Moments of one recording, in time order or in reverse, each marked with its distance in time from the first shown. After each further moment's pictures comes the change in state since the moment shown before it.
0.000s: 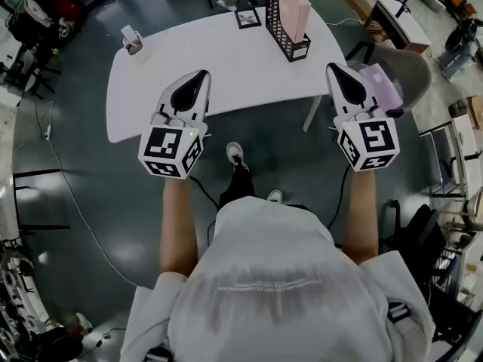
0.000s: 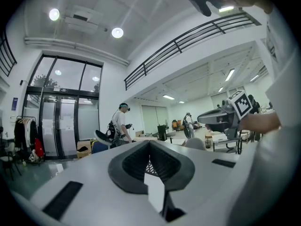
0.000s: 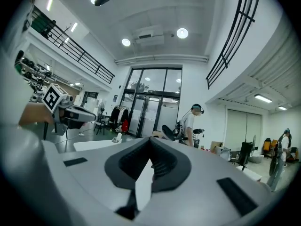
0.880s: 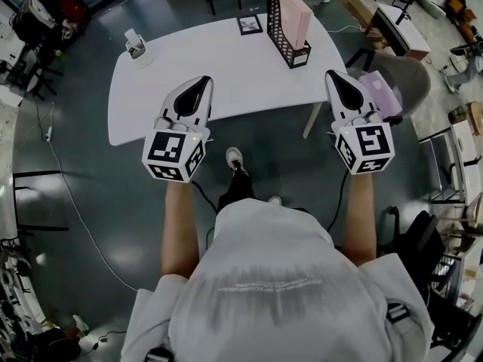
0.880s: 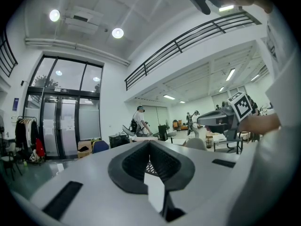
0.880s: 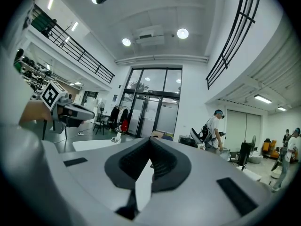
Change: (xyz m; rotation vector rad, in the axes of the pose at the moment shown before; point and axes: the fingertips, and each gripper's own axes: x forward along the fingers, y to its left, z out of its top) left arm -0.001 -0.001 -0.002 0.000 -0.001 0.012; right arm 0.003 -0.001 -0.008 -0.008 -0.001 -0.002
